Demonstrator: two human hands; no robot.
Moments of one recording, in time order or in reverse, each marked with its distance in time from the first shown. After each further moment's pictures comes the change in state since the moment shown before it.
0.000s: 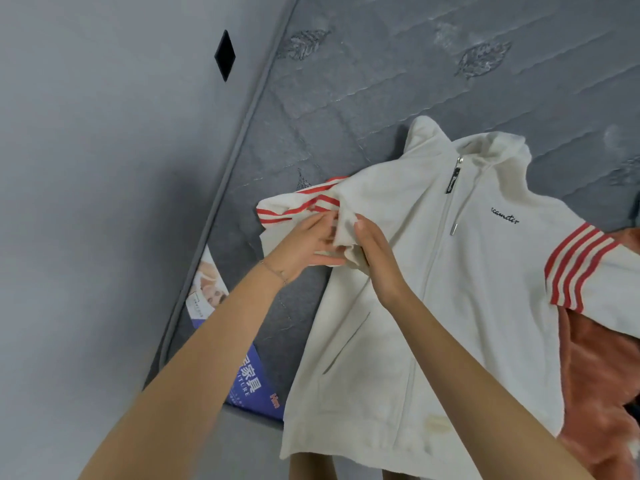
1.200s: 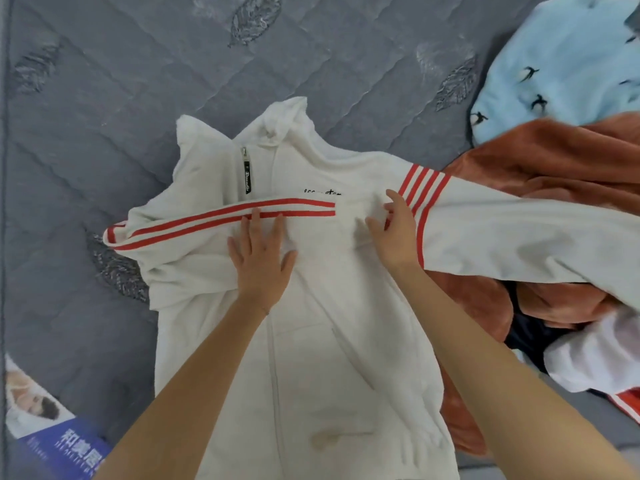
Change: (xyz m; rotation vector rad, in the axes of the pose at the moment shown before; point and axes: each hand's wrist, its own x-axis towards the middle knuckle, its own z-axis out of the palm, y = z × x) left_hand 0.152 -0.109 0.222 1.574 0.262 0.317; right_hand 0.007 0.065 -0.343 -0.321 0.649 0.065
